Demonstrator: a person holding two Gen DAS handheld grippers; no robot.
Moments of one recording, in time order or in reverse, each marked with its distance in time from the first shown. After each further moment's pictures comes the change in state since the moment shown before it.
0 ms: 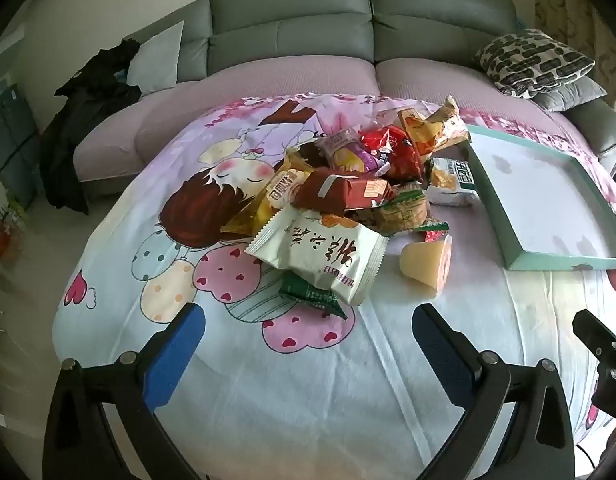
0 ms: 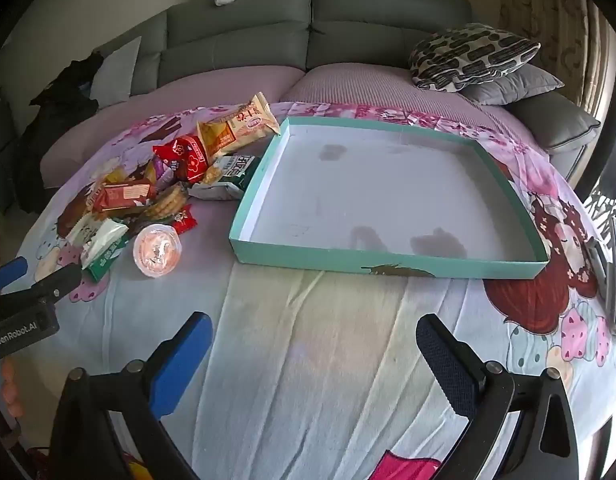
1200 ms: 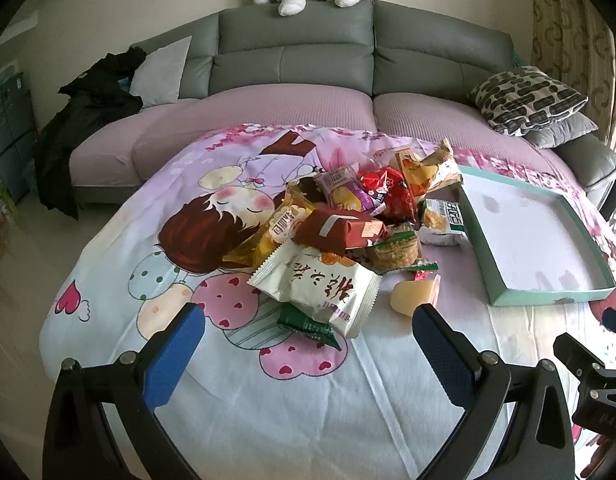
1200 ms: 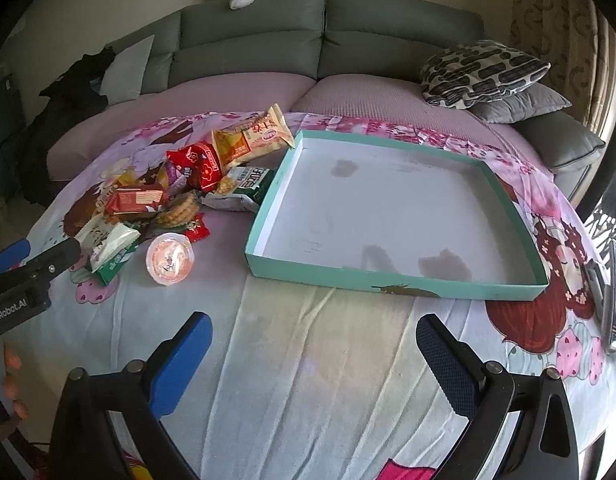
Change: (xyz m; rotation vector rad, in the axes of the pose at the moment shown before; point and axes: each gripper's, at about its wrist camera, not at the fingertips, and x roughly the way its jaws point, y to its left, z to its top) left arm -0.011 0.011 0.007 -0.062 -0.105 -0.065; right arm -0.008 0.013 0.008 -0.055 -0.036 0.007
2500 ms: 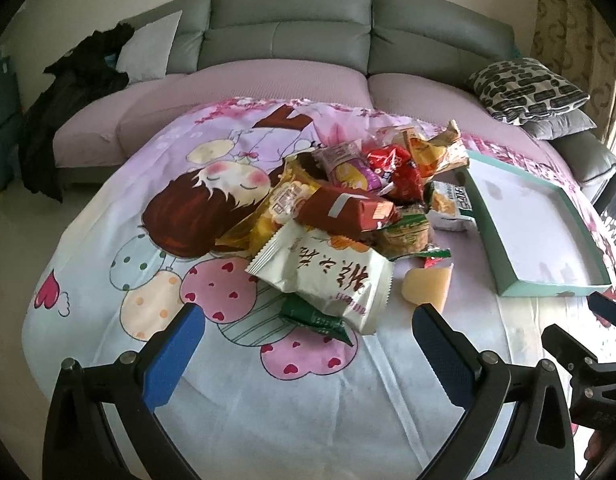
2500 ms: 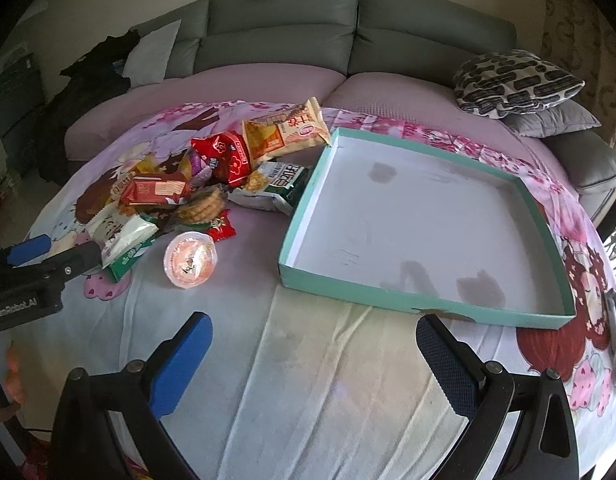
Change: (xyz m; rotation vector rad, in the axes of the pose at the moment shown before) left arm 0.027 0.016 0.001 -0.019 0.099 -0.059; right arm 0.021 0.020 0.011 -0.081 0.020 0.061
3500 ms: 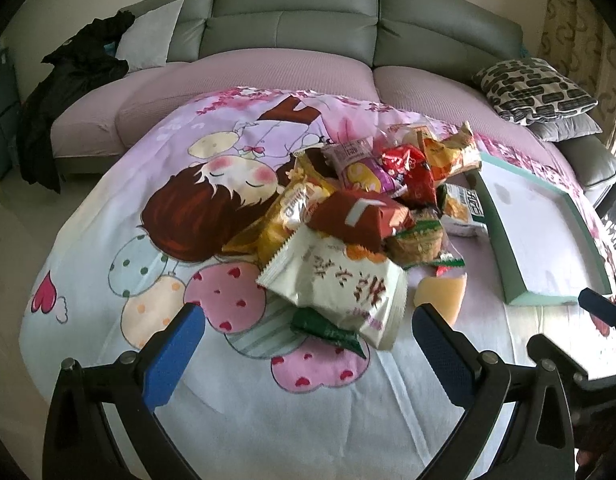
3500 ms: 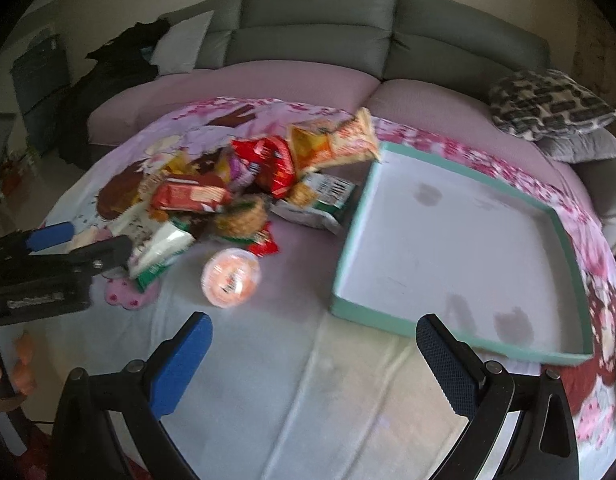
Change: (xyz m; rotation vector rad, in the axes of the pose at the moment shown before) left arm 0.012 0.009 0.015 -0.012 0.044 -0.008; right arm 0.011 0.033 0.021 -0.085 0.004 0.077
